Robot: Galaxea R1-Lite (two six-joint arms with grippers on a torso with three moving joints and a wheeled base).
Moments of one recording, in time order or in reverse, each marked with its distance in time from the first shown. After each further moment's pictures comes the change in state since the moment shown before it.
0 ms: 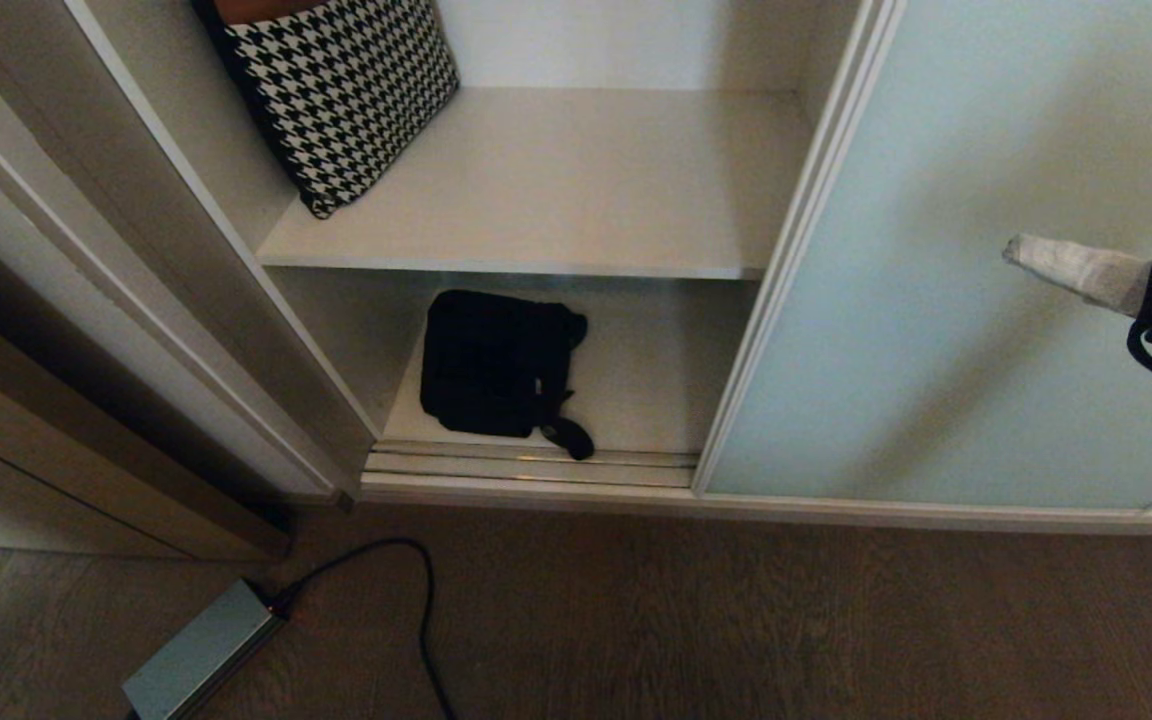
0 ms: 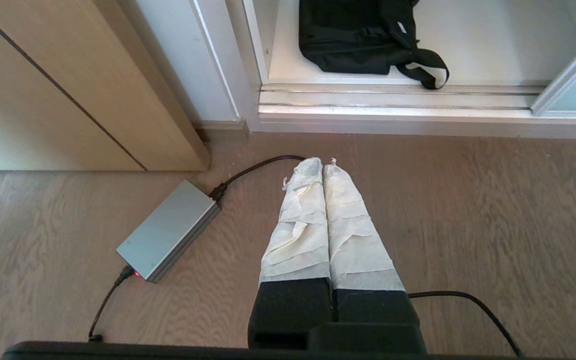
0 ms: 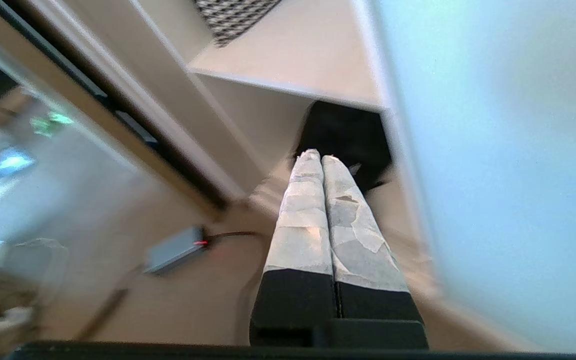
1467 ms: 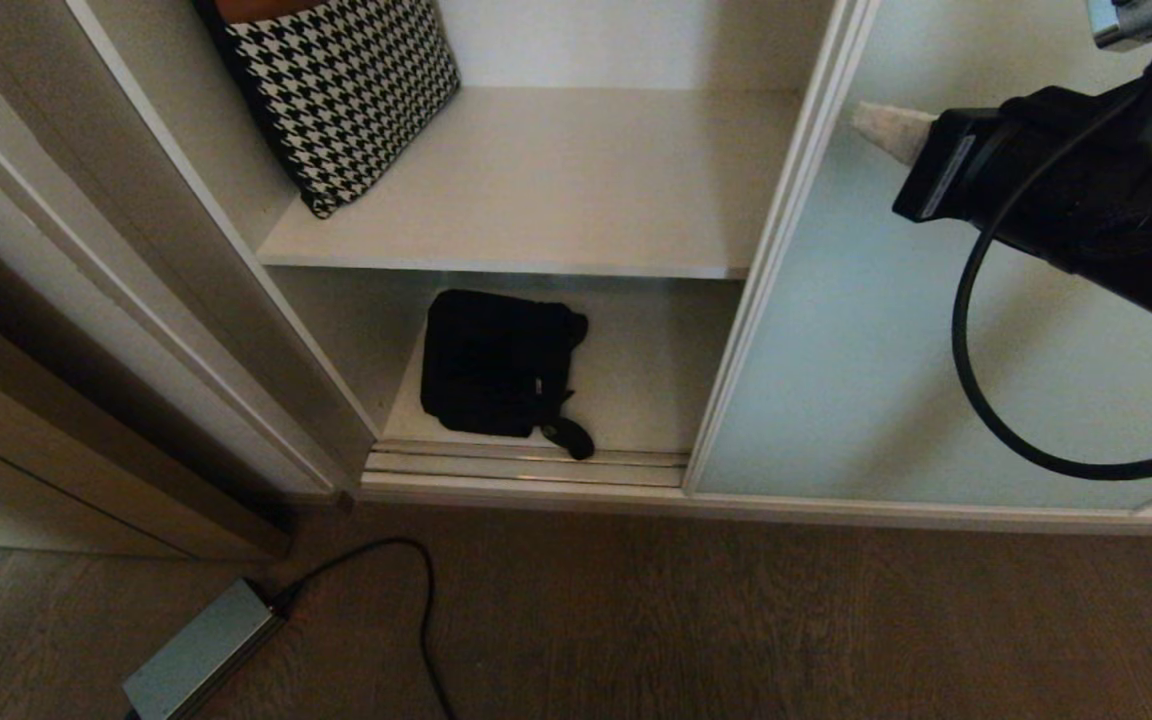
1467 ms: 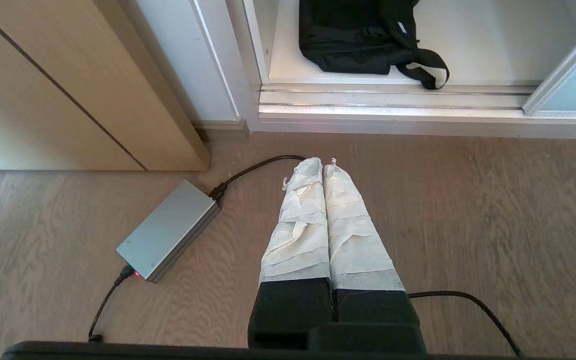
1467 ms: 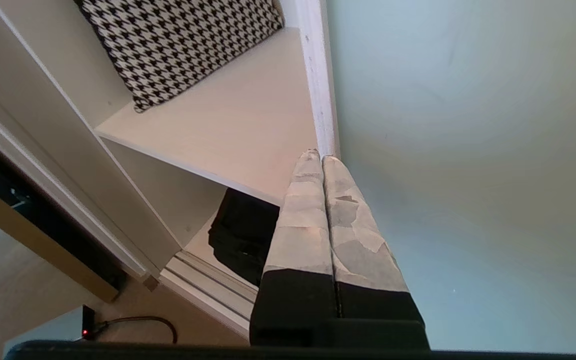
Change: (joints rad) left arm 0.000 0.000 0.000 0.000 0.000 0.000; right arm 0.320 0.318 -0.403 -0.015 -0.494 -0.227
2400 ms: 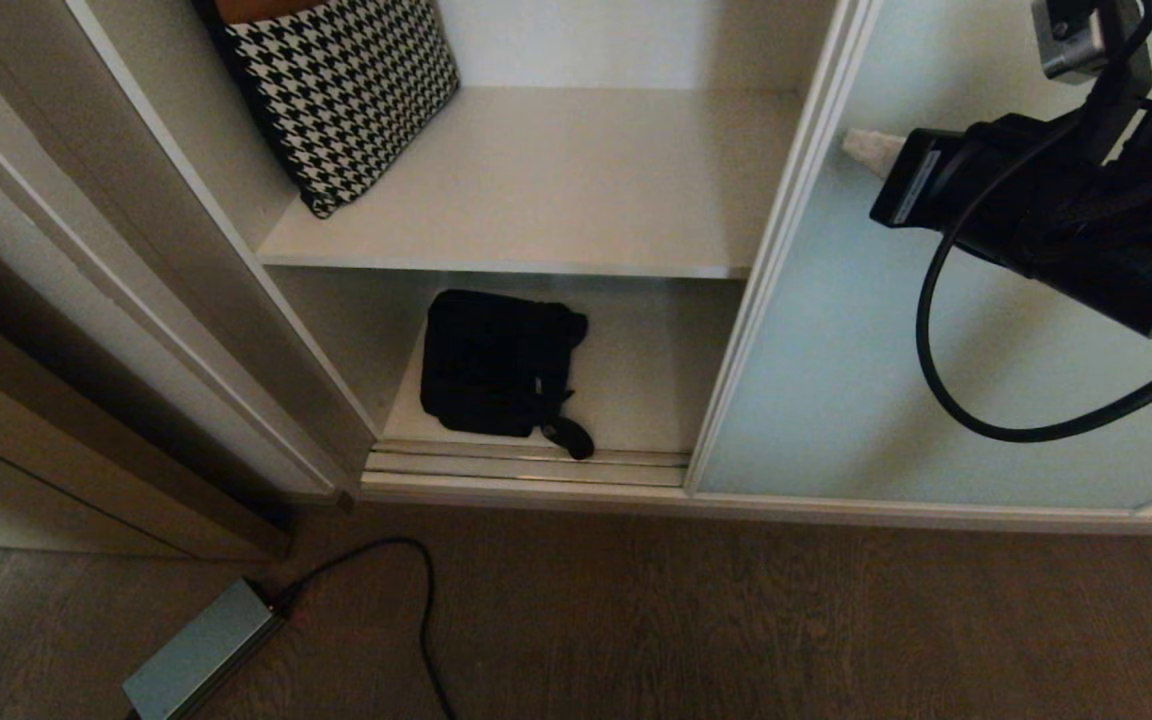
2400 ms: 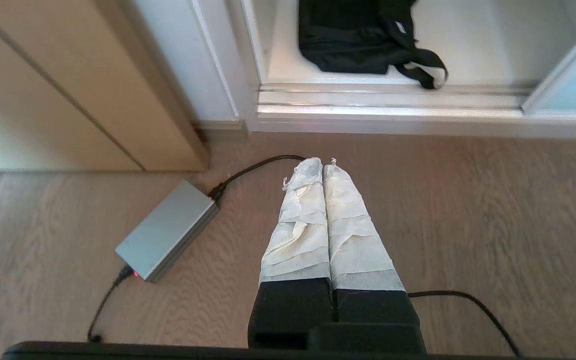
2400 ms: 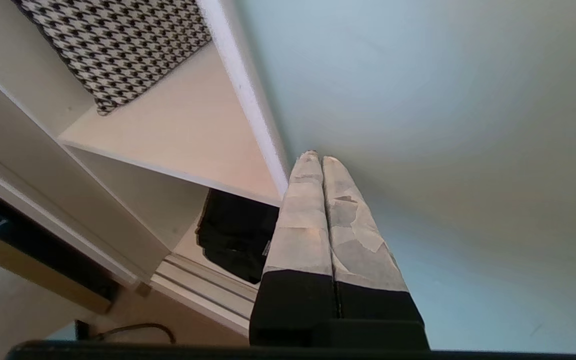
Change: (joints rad) left arm 0.000 0.000 0.000 0.000 0.000 0.000; right arm -0.045 0.066 -0.035 0.002 -0.040 0.071
